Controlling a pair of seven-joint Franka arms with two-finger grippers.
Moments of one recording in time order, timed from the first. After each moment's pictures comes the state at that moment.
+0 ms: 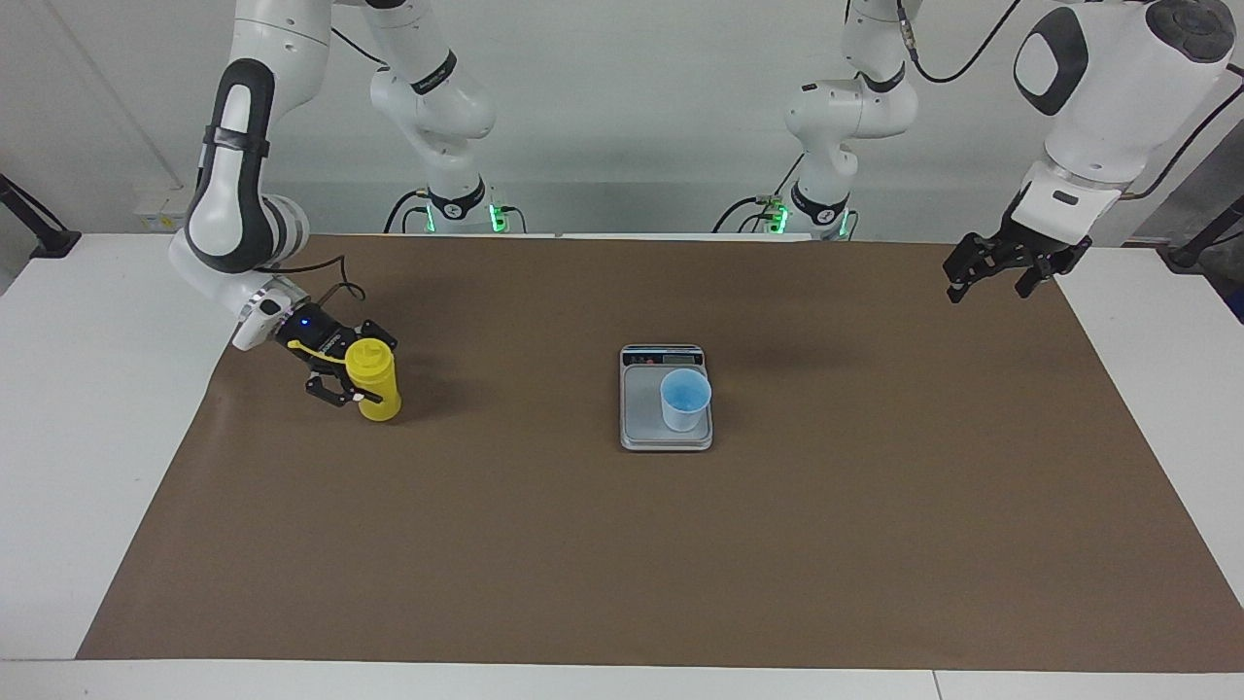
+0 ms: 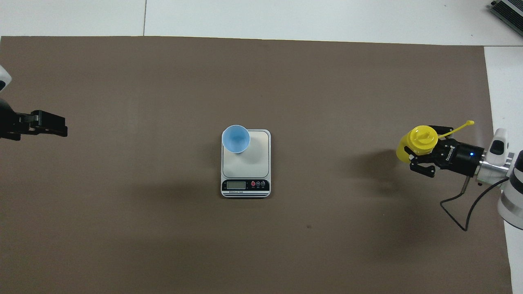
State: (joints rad) left arm -0.02 -0.02 -0.02 -1.68 0.01 1.67 -0.07; right arm -0.37 0.16 0.03 -2.26 1.28 2.06 -2.25
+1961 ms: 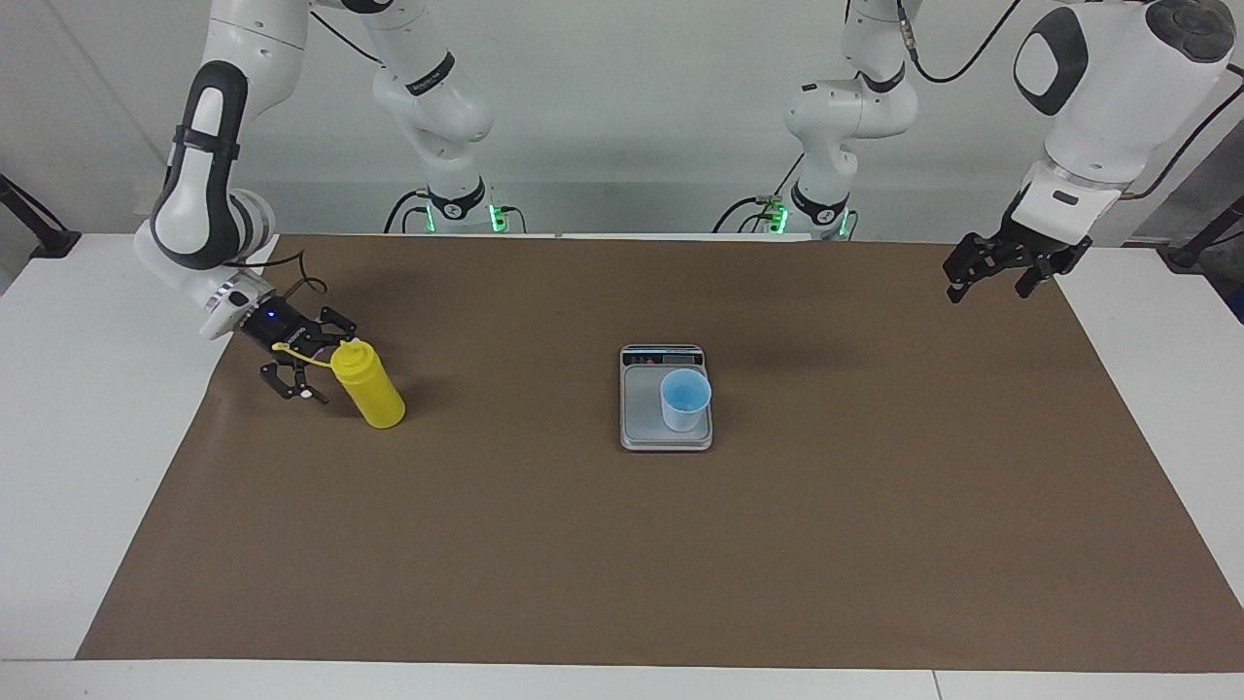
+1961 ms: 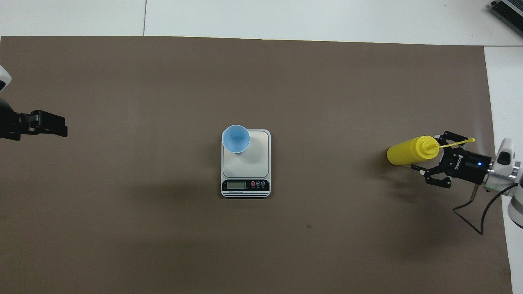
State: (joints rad) left arm -0.02 -0.02 -0.02 -1.68 0.01 1.67 -0.07; right arm -0.51 0.16 0.03 -2.24 1.07 2.04 -2.29
